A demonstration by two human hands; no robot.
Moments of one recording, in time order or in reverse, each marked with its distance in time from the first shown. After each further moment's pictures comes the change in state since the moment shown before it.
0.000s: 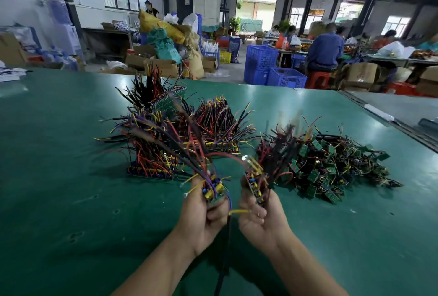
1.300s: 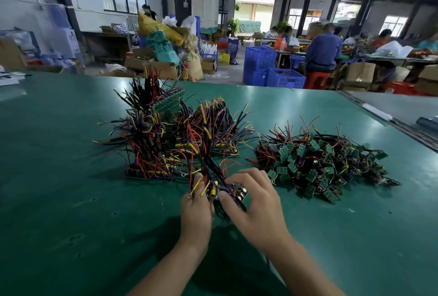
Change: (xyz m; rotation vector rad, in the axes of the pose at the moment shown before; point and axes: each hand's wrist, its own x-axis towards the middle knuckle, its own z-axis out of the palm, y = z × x) left_hand 0.009 -0.015 0.004 0.346 0.567 0.189; right_hand -0.012 0.004 0.006 -1.862 0.091 -1.062
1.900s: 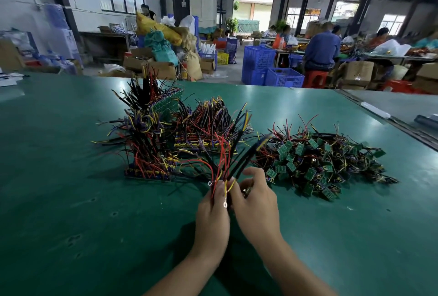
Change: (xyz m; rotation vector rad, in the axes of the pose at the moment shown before) left_hand -0.010 -0.026 0.009 0.078 -0.208 0.171; right_hand 0.001 -0.005 0.011 0.092 0.003 0.514
